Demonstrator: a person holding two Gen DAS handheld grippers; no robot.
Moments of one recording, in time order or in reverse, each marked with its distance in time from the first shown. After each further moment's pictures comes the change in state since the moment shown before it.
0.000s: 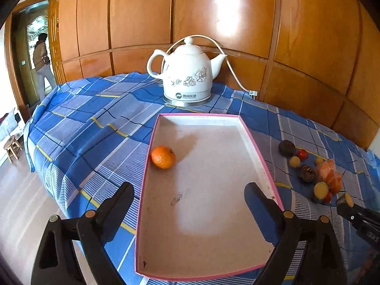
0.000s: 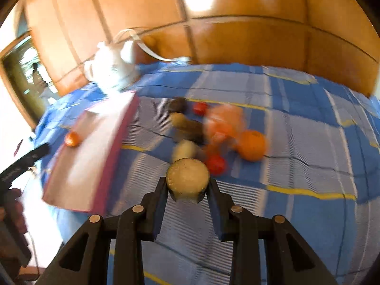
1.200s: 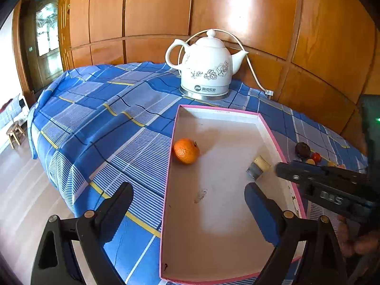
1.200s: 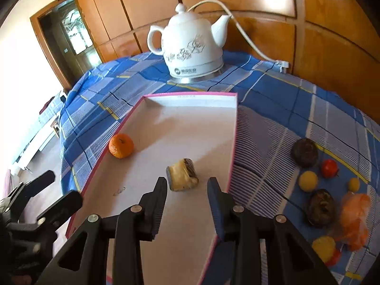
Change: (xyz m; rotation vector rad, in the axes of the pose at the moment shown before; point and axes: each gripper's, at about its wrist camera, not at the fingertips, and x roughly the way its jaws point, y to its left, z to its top) left arm 0.011 0.032 -0.003 -0.059 0.030 0.024; right arm 0.096 0.131 0.064 -0.224 0.107 0.178
